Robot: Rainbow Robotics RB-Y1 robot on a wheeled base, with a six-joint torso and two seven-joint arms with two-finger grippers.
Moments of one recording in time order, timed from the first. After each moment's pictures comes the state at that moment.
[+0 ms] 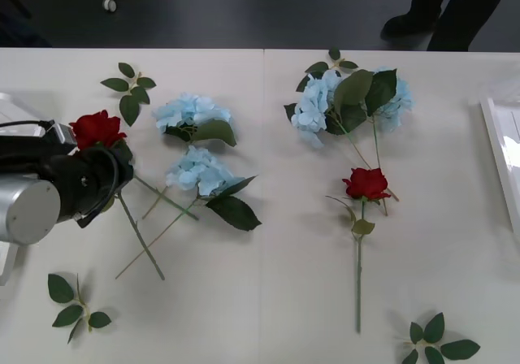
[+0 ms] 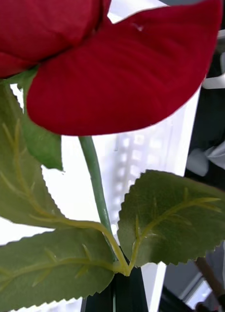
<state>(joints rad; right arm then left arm) -0.58 -1.32 0.35 -1.14 -0.95 1.07 1.73 -0.04 0.38 0.06 -2.12 0.47 1.32 -0.78</state>
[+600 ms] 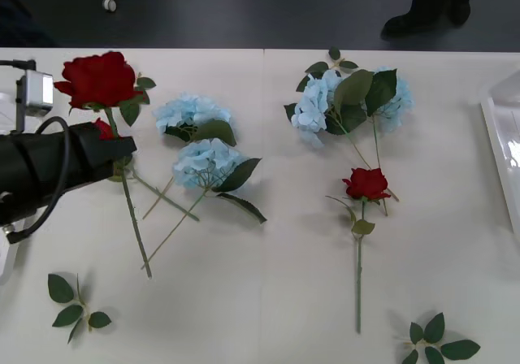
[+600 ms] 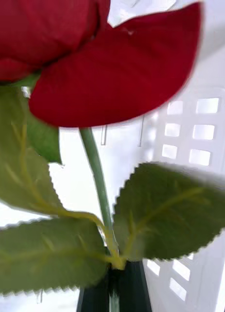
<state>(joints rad) -0.58 -1.13 0.36 -0.96 -0.81 0.92 1.71 0.04 0.36 0.35 -2.38 1.20 1.32 -1.33</state>
